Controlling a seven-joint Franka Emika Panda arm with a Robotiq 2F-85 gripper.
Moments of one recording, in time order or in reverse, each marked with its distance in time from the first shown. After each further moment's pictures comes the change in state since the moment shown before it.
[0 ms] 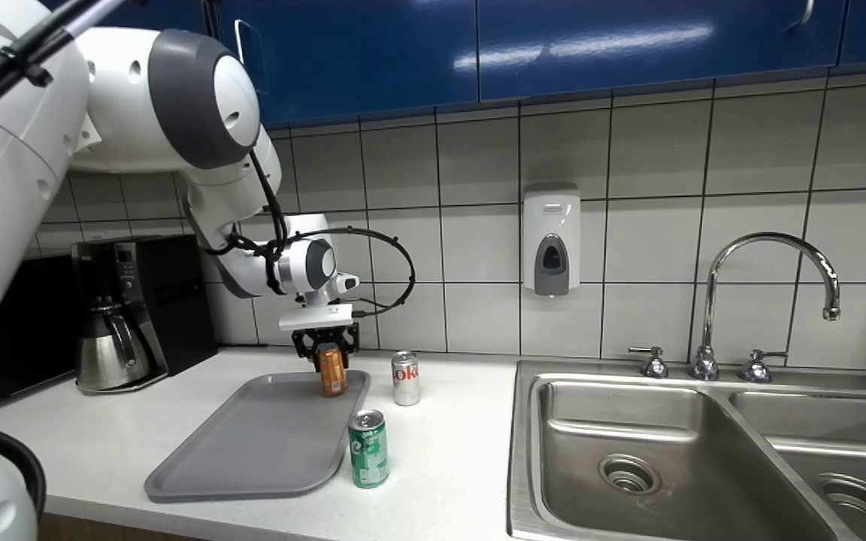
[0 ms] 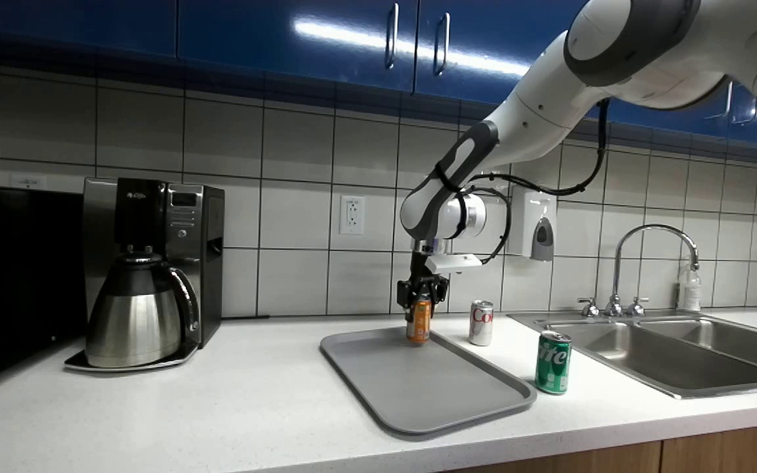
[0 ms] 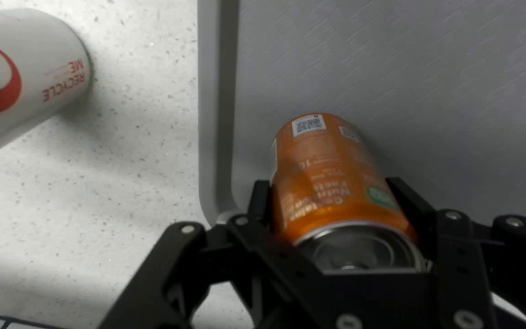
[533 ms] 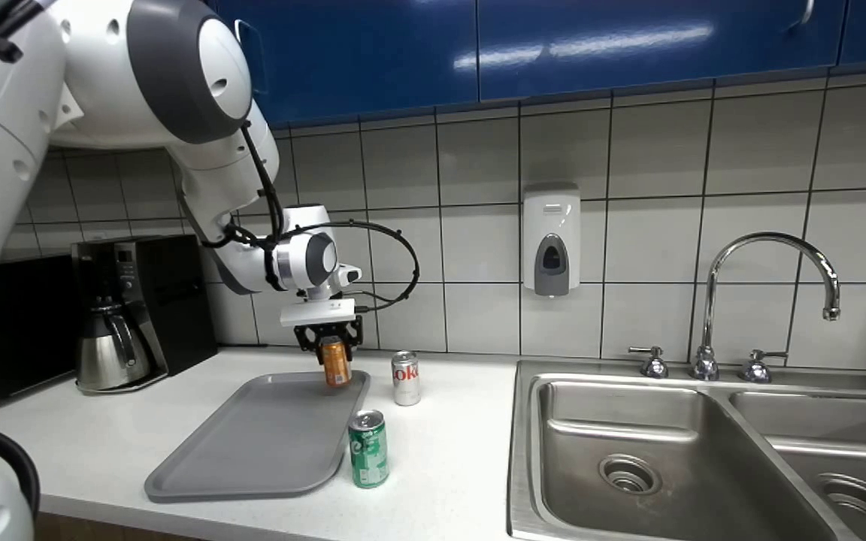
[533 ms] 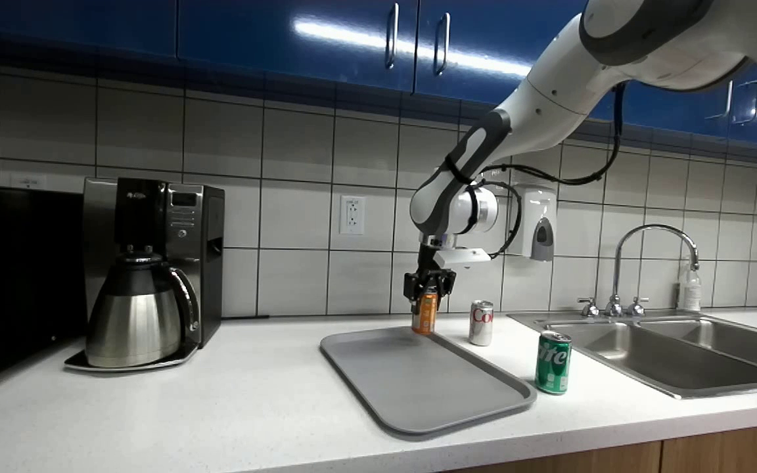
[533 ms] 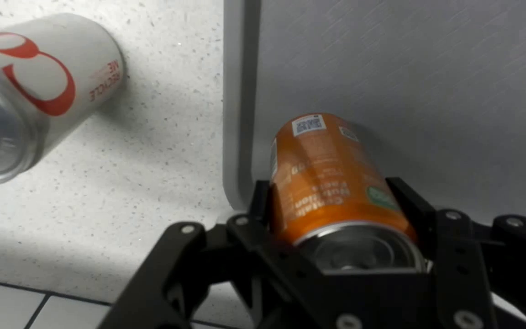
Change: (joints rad) arm -0.020 -0.078 0.000 -0.101 0.000 0.084 0.000
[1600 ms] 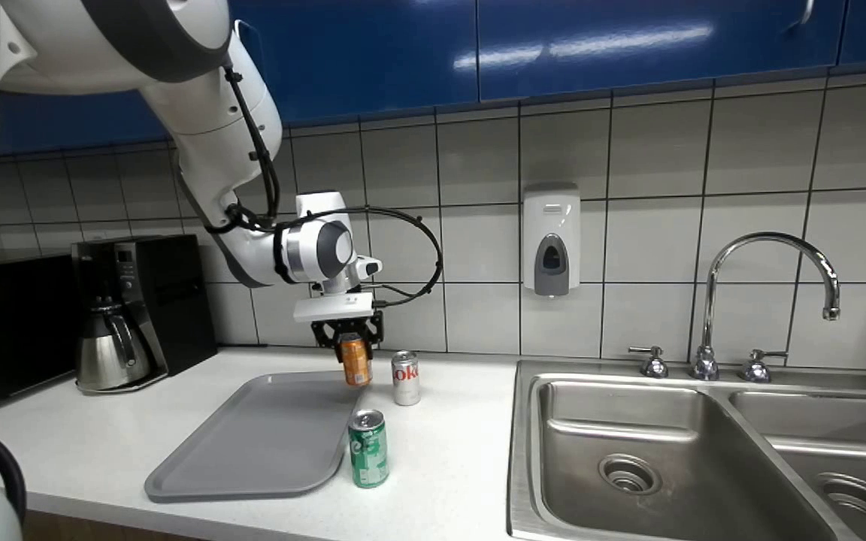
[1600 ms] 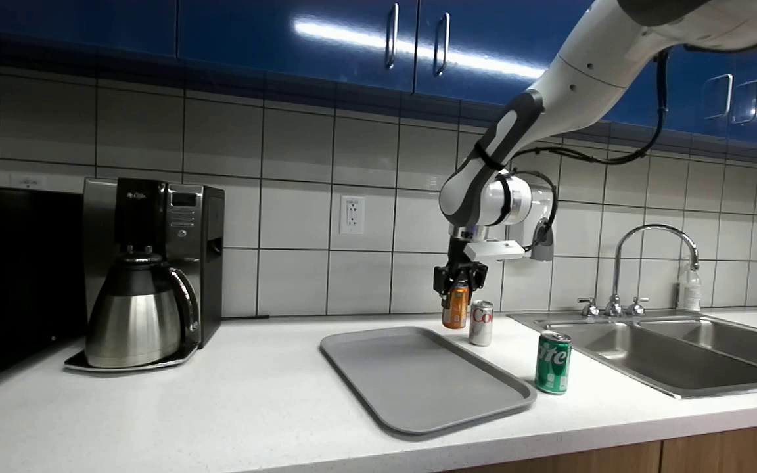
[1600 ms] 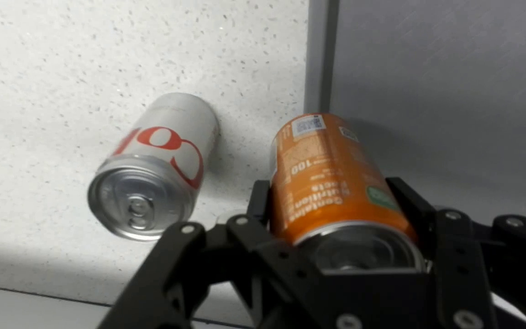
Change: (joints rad) arm -0.049 -0.148 -0.037 -0.184 0.006 0.042 0.004
